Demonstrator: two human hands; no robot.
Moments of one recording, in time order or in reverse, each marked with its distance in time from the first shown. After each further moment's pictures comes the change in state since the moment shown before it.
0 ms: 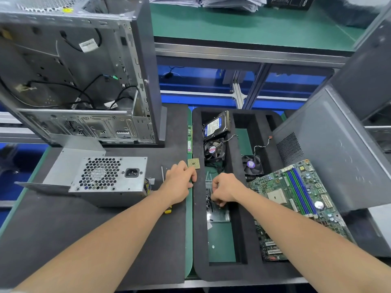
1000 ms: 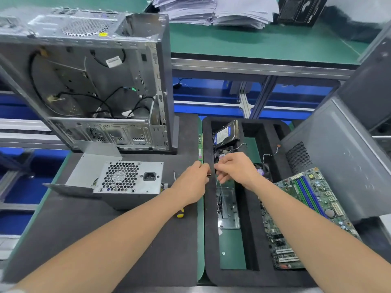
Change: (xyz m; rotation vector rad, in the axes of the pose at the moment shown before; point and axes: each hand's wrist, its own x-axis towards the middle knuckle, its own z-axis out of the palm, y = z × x) left_hand -0.022 0.037 -0.061 0.012 -0.010 0.050; right_hand -0.014 -0.036 -0.045 0.535 0.225 -0.312
